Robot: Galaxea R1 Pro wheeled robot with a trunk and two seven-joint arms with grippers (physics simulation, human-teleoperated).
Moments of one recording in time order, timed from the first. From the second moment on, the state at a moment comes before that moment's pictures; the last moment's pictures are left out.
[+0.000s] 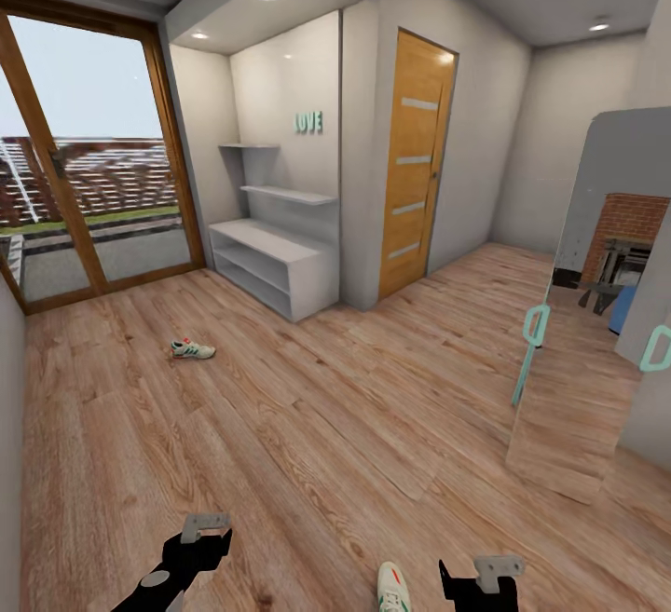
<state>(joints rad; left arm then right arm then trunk) -0.47 0.06 0.00 -0.27 0.04 -0.15 -0.01 -0.13 -0.03 0.00 -0.71 0.01 -0.17 0.00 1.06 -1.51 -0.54</state>
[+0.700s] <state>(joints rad) -0.47 0.06 0.00 -0.27 0.04 -0.15 -0.01 -0.13 -0.03 0.00 -0.71 0.01 -0.17 0.00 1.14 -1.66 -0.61</state>
